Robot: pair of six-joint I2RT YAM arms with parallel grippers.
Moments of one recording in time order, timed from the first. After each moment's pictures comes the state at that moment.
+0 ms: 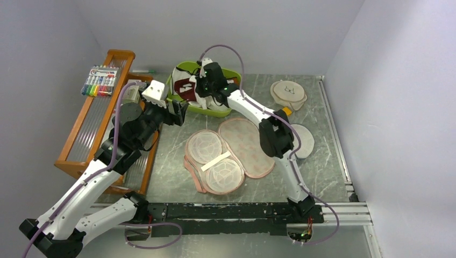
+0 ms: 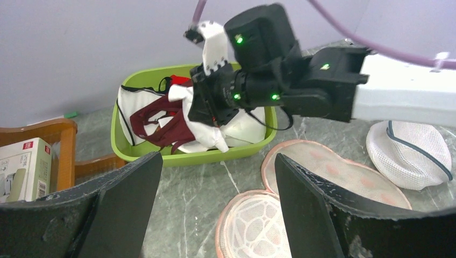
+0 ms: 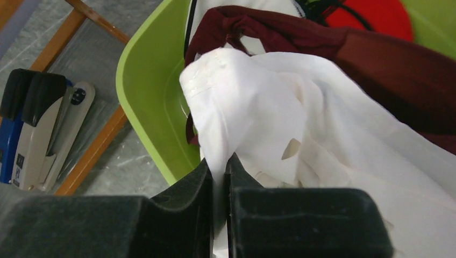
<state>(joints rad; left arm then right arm) -0.60 0.87 0.99 -0.16 -0.17 -0.01 0.65 2.31 2.06 -0.21 -0.06 0.20</state>
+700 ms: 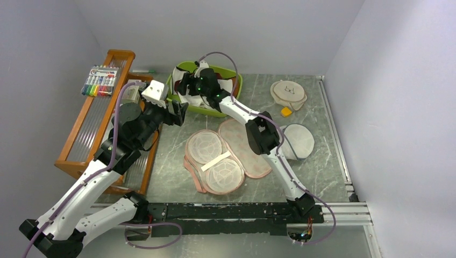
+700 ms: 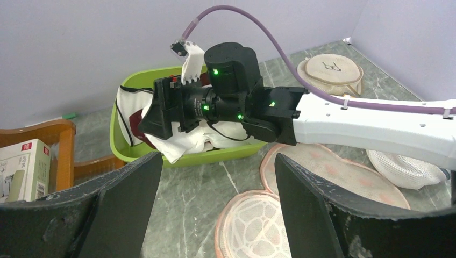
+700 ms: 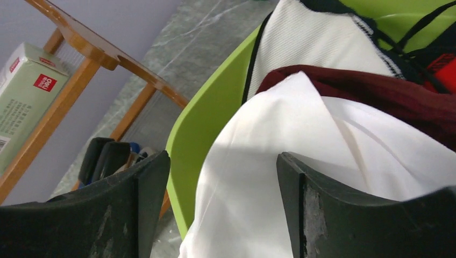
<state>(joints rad) -0.59 0.86 0.99 -0.16 -0.16 -0.01 0.65 2.63 2.30 0.12 -0.20 0.47</state>
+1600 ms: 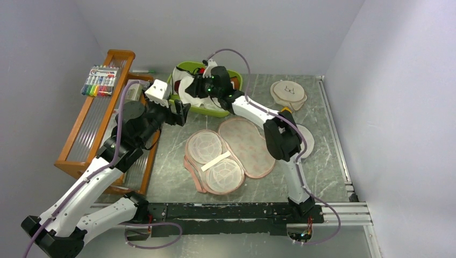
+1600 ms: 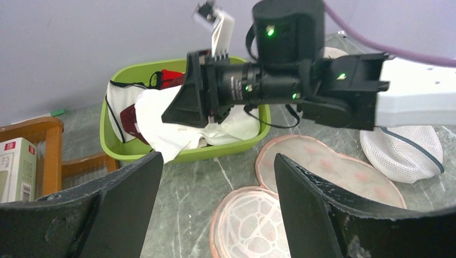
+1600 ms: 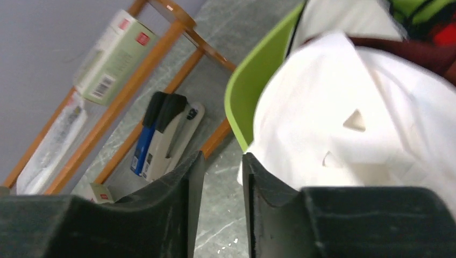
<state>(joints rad) -0.59 0.89 0.99 -0.16 -0.13 -0.02 0.64 2.19 1.81 0.17 -0.29 0.48</state>
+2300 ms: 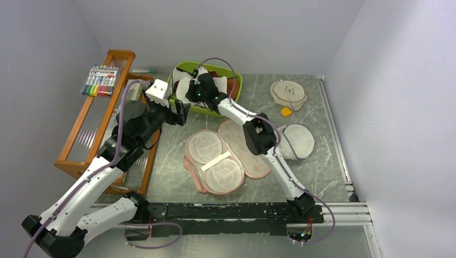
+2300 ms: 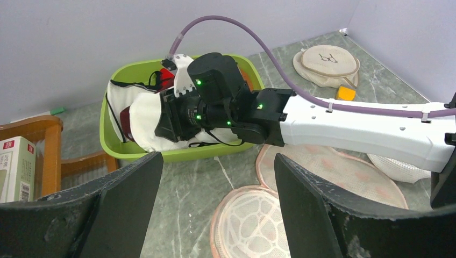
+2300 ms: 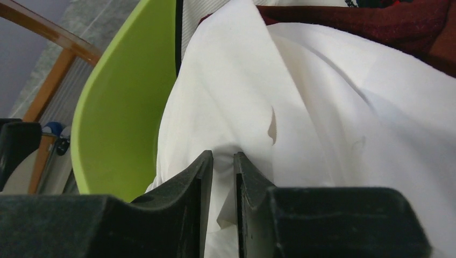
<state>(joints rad) -0.58 0.90 0.99 -0.16 -0.13 -0.03 0.65 2.72 2.36 -0.03 -0.13 0.42</state>
